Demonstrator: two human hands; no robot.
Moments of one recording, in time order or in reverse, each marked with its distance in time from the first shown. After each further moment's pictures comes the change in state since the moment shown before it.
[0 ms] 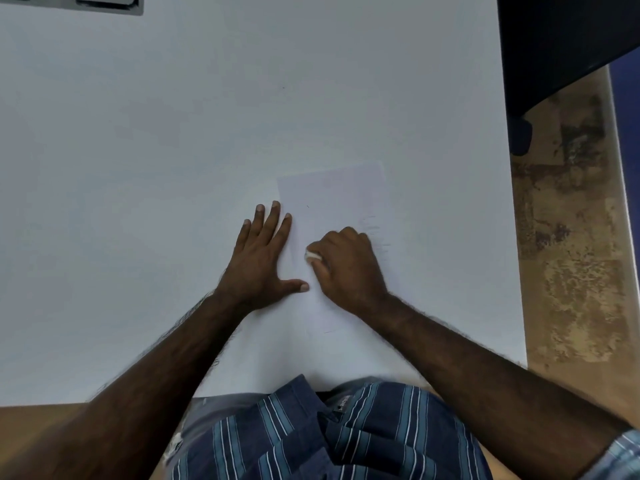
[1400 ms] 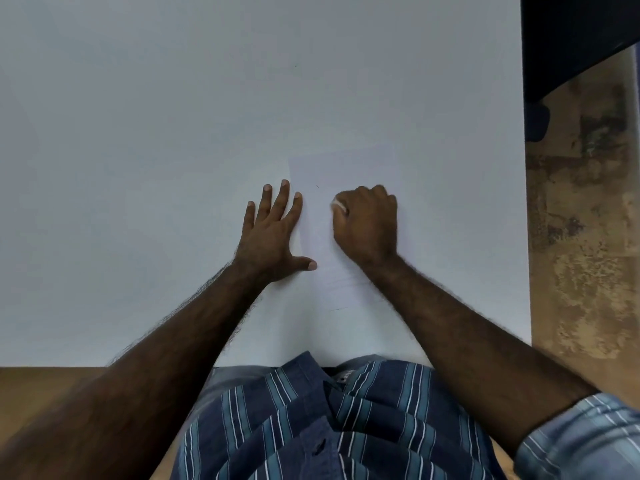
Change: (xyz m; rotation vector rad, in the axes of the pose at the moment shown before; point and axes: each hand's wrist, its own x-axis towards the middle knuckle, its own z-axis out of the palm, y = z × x) left_hand 0.001 0.014 -0.007 0.043 -0.084 -0.126; right_hand 0.032 0.002 -0.014 -0.183 0.127 0.234
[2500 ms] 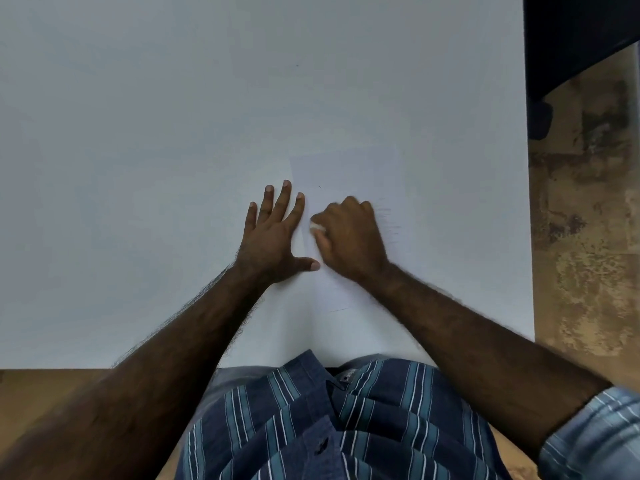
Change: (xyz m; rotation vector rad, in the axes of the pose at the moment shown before) left_hand -0.001 -0.002 0.002 -0.011 0.012 0.005; right_hand -0.017 -0.014 0.003 0.029 -0.127 -0.308
